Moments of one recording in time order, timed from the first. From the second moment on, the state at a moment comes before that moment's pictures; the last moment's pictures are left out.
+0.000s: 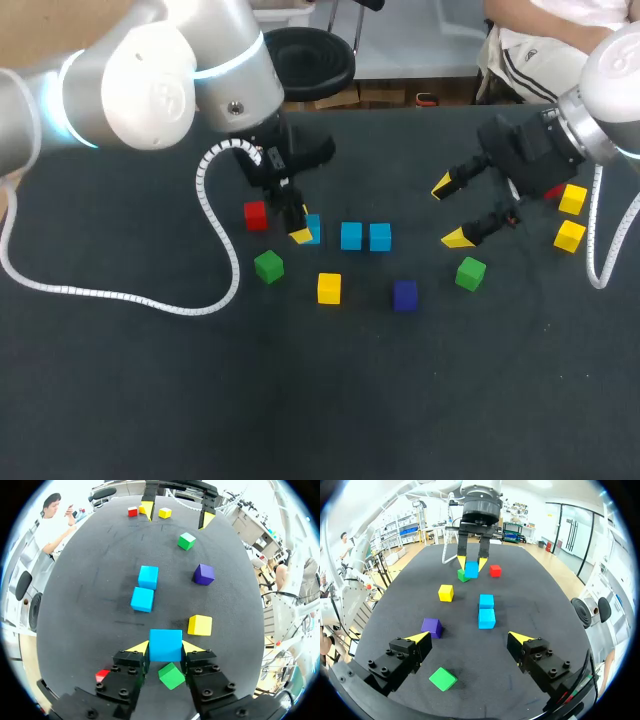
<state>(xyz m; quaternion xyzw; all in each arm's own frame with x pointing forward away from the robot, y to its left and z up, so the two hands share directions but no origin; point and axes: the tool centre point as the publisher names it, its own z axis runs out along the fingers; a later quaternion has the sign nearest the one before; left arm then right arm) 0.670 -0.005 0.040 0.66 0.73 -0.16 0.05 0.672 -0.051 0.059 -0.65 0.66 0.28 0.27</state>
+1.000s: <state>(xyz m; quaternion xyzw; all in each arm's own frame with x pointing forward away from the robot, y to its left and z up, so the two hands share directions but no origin) 0.681 -0.021 0.005 0.65 0.74 -0.15 0.07 0.672 -0.051 0.059 -0.65 0.66 0.28 0.27</state>
